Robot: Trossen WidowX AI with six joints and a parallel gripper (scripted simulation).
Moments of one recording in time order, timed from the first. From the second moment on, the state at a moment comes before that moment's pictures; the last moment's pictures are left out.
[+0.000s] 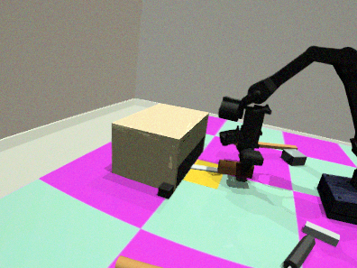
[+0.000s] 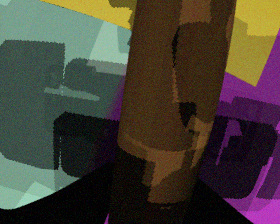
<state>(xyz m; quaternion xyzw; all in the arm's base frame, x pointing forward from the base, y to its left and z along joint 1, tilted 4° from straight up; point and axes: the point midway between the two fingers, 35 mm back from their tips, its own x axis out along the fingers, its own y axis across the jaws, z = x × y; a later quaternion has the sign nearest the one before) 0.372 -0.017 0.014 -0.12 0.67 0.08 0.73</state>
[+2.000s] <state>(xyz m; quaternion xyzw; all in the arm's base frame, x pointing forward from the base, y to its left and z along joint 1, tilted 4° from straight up) 0.309 -0.038 0.008 -0.12 0.67 0.09 0.73</state>
